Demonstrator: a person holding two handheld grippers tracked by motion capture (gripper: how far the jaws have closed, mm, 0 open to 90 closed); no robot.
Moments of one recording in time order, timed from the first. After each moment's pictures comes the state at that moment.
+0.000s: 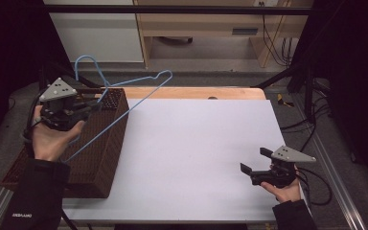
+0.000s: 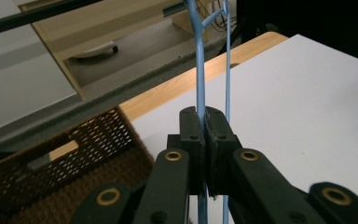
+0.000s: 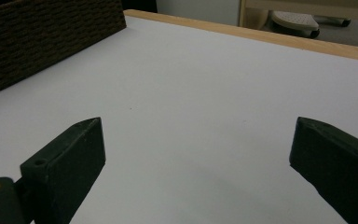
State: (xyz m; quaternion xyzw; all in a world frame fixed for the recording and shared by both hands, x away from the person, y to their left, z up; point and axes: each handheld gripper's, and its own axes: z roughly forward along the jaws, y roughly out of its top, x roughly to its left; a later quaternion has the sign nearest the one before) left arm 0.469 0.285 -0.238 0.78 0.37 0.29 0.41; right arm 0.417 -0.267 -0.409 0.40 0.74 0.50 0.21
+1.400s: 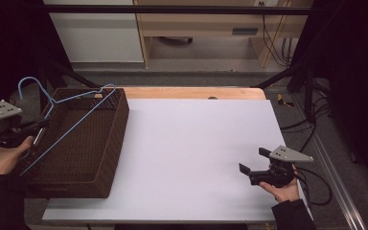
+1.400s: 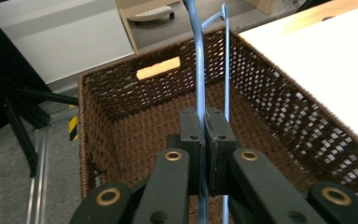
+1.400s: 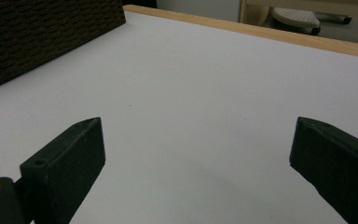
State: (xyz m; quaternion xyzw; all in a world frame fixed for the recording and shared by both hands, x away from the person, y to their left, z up) left arm 0.461 0.413 -0.295 0.75 0.46 0.33 0.35; right arm 0.419 -0.264 -0.411 0.40 0.74 0.49 0.21
